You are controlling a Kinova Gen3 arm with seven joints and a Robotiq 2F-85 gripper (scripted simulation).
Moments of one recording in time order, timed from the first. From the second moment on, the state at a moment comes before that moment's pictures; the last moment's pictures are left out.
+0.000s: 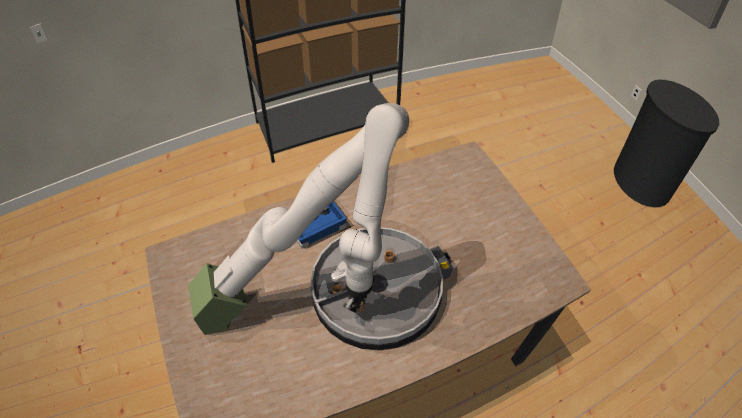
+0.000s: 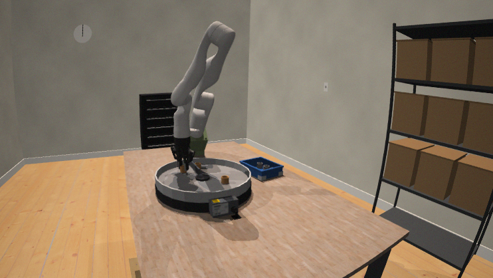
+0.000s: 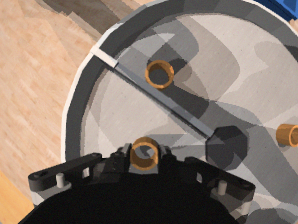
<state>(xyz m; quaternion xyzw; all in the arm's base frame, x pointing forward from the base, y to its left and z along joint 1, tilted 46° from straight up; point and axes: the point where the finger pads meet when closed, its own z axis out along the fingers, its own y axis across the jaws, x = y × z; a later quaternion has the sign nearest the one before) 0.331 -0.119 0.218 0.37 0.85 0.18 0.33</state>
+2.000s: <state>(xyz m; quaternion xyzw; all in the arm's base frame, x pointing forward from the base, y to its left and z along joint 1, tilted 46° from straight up) 0.335 -0.118 0.214 0.37 0.85 0.18 0.33</state>
